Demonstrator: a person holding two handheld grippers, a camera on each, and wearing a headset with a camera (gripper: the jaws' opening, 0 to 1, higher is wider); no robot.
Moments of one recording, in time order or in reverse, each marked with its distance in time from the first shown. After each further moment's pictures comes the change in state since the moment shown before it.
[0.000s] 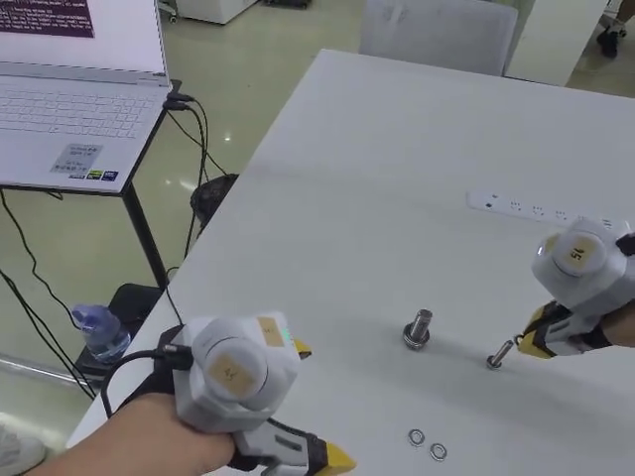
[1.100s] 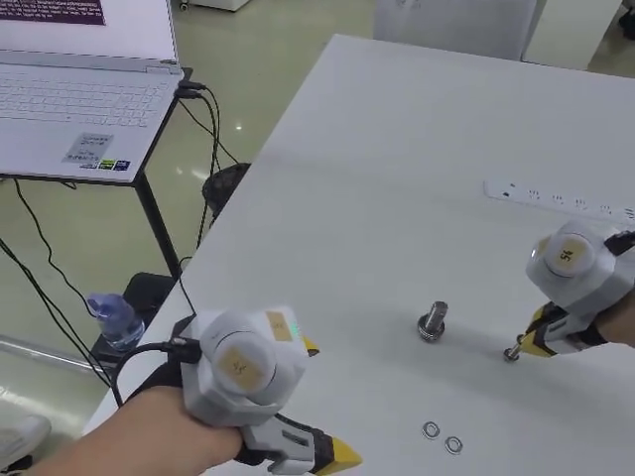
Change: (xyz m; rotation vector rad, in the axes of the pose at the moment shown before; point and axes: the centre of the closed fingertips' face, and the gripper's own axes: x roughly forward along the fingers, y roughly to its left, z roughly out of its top) left arm -0.001 0.000 -0.010 -0.010 0.028 -0.012; right arm 0.030 0.001 -0.005 -0.023 0.048 0.032
